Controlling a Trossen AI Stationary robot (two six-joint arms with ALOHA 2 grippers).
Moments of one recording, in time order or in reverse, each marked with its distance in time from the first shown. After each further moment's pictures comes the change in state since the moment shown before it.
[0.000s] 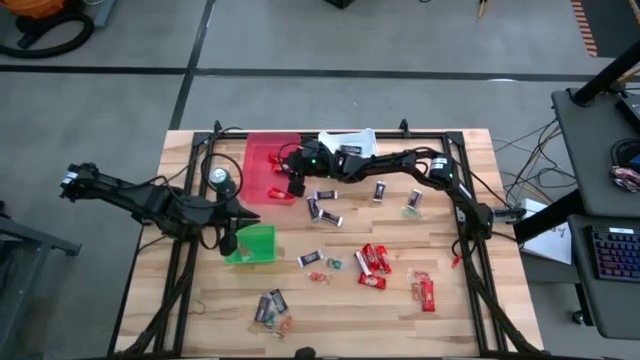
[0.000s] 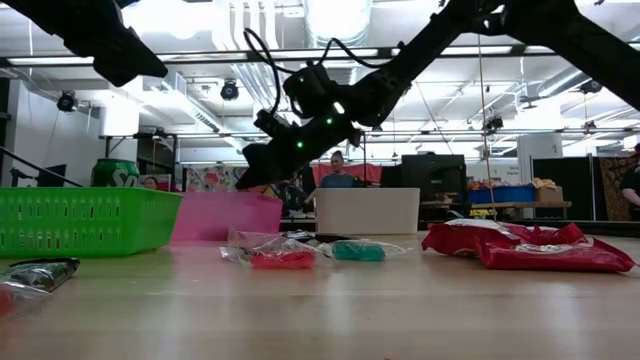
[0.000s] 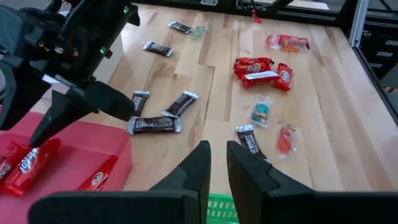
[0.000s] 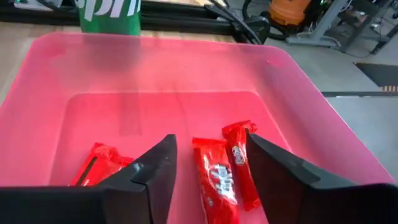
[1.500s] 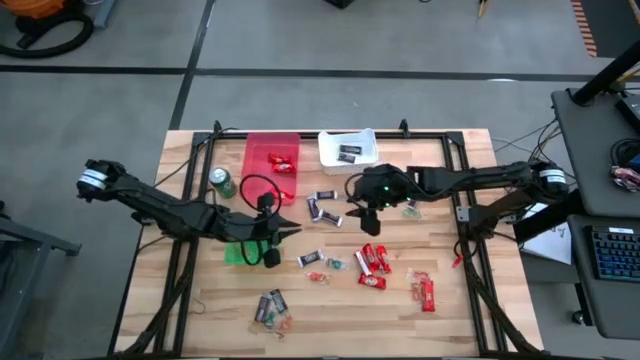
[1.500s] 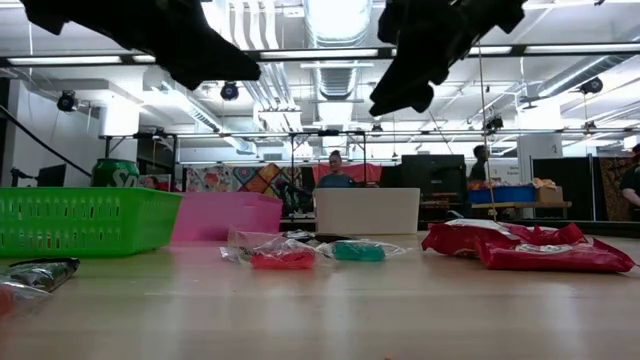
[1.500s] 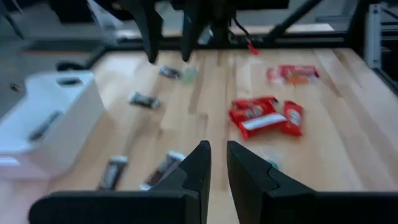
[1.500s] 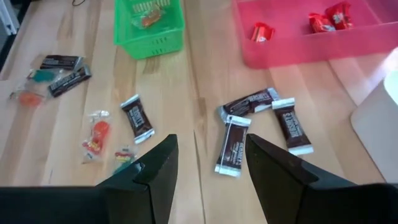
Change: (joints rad) left arm 0.002 0.528 0.008 0.681 -0.072 0.203; right arm 0.215 -0.881 -0.613 -0.547 -0.134 0.313
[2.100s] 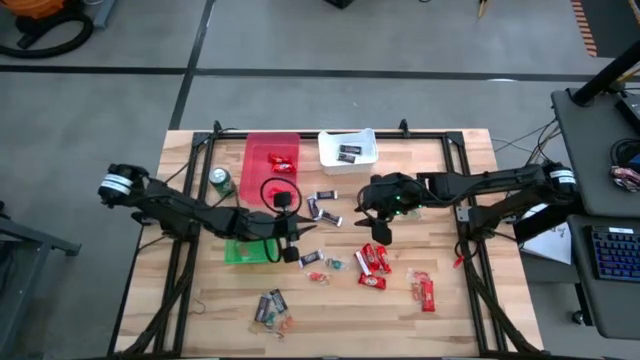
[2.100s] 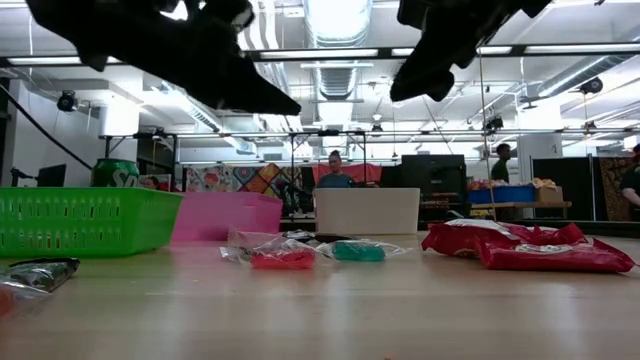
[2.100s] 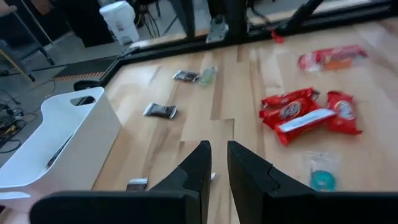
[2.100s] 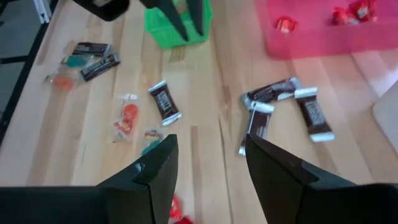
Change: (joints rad) left arm 0.087 0.254 0.022 0.253 0.007 0.185; right arm 0.079 -0.092 -0.038 -0.060 0.008 0.031
